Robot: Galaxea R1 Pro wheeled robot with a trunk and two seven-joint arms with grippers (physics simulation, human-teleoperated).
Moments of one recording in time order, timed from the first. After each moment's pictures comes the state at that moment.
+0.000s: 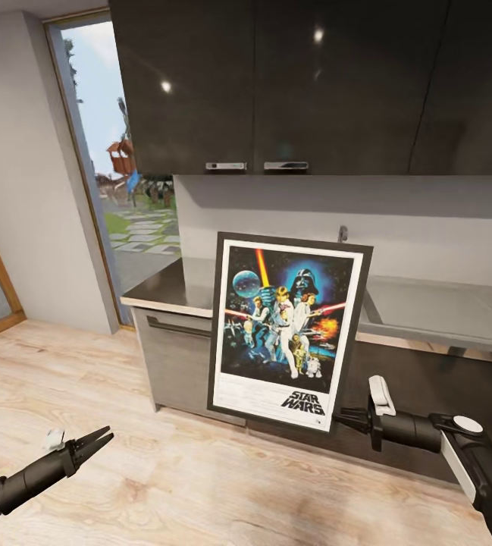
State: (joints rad) left arm -0.60 0.45 0.22 -0.15 0.38 -0.07 -1.51; right arm -0.46 -0.33 -0.10 -0.98 -0.16 0.13 1.43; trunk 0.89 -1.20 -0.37
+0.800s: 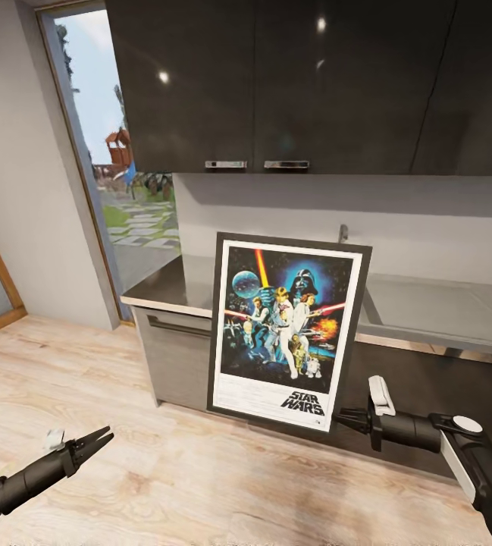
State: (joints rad) left arm -0.60 0.45 0.22 -0.15 0.38 -0.07 -1.51; right arm -0.46 -0.33 -0.09 -0.98 -0.16 0.13 1.43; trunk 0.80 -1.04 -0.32
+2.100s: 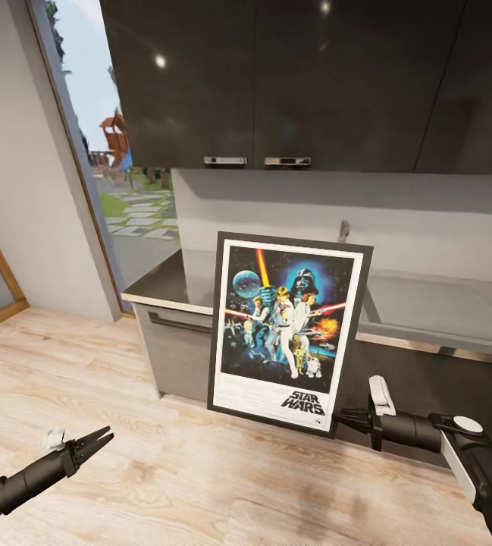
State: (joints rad) left arm -0.60 0.45 0.22 -0.15 0.38 -0.07 -1.51; right arm -0.46 -0.33 -0.10 -0.98 -0.16 0.13 1.43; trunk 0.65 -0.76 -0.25
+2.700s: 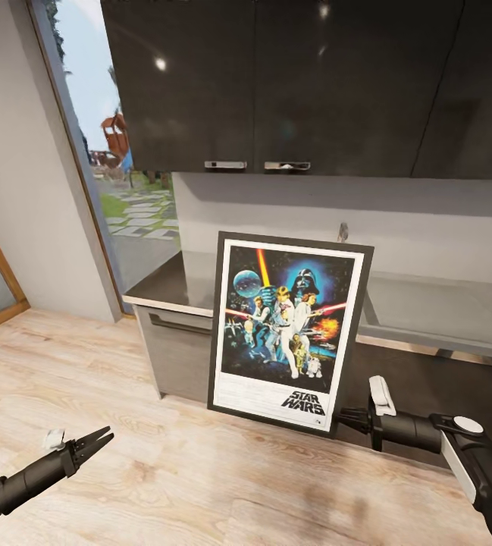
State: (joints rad) left arm -0.60 0.45 0.22 -0.15 0.38 -0.07 -1.51; right arm -0.46 -0.33 -0.10 -0.98 -0.17 0.13 1.43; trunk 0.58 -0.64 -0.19
